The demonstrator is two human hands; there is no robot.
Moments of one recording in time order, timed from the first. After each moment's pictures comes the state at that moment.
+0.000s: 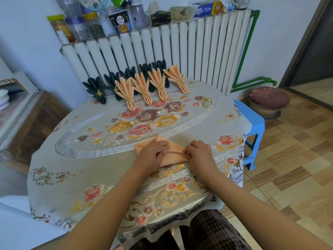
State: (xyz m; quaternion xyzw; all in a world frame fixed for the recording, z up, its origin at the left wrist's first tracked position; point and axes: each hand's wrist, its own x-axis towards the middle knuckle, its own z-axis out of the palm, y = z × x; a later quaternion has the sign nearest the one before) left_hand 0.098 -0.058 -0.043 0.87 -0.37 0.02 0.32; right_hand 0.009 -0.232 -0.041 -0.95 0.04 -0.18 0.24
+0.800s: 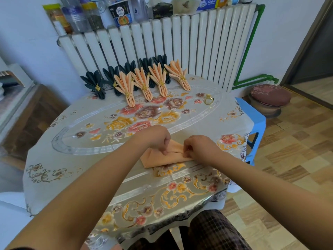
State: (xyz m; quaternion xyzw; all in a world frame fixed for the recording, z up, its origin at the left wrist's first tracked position) left_hand 0.137 -0.099 0.031 0.90 -0.38 -0.21 -0.03; right_hand 0.036 -0.252 -0.001 -0.99 -0.05 0.02 0.16
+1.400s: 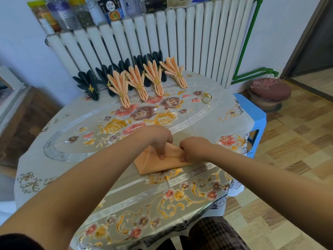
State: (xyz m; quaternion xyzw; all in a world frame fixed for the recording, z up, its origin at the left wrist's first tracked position) left_hand 0.145 -0.133 0.045 0.84 -0.42 -0.29 -0.21; right_hand 0.062 -0.249 0.004 -0.98 -0.06 0.19 0.05
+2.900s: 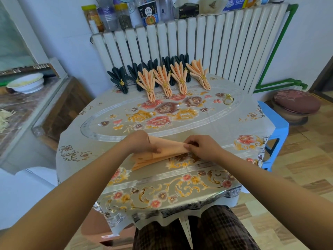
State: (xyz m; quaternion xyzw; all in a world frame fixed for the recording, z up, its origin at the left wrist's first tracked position) left_hand 0.104 0.000 0.039 0.97 -0.13 -0.21 0.08; right_hand 0.038 -0.225 -0.010 -0.93 -0.06 0.03 0.35
